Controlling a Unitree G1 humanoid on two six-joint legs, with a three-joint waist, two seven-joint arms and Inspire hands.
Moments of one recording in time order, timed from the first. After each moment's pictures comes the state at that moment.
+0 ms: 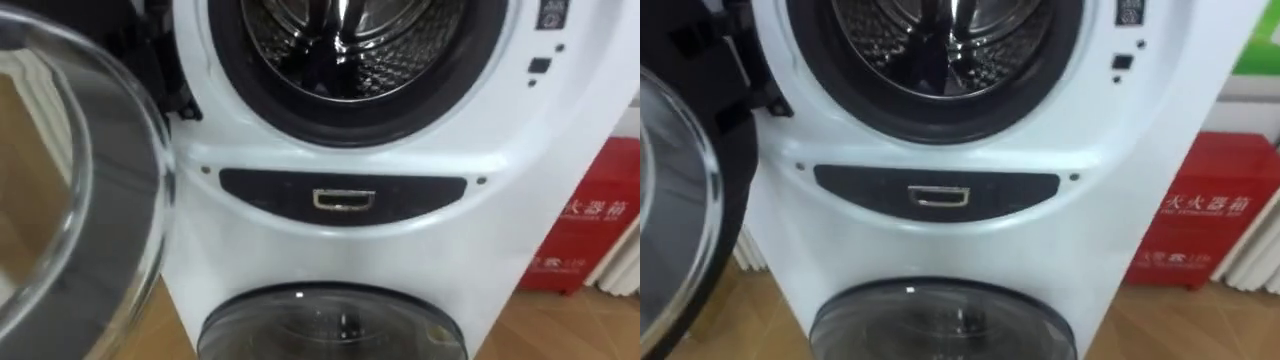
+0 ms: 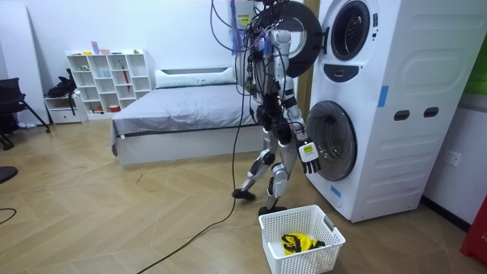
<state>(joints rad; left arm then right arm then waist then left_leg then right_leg) 0.11 0.17 0.06 1.00 -0.08 0.00 0.06 0.07 -0.23 -0.03 1.20 0.16 0.00 0.04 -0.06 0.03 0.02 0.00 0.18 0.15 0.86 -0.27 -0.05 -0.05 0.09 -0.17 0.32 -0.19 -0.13</state>
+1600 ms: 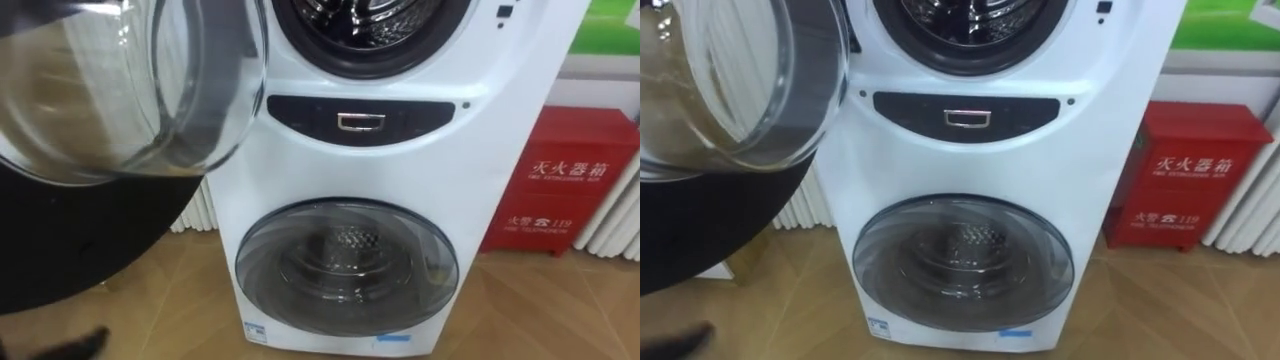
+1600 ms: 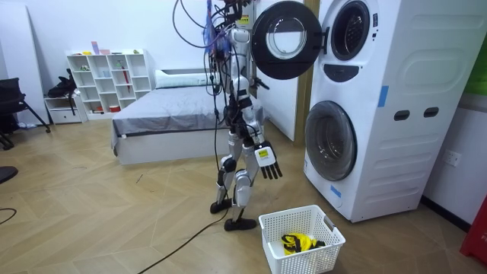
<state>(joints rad) -0.01 0.35 0.40 0.41 -0.18 -0.02 0.40 0.19 -0.23 -0.26 1.15 0.22 -0.03 0.07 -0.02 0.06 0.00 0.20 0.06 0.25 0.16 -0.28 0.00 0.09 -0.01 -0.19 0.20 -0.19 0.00</state>
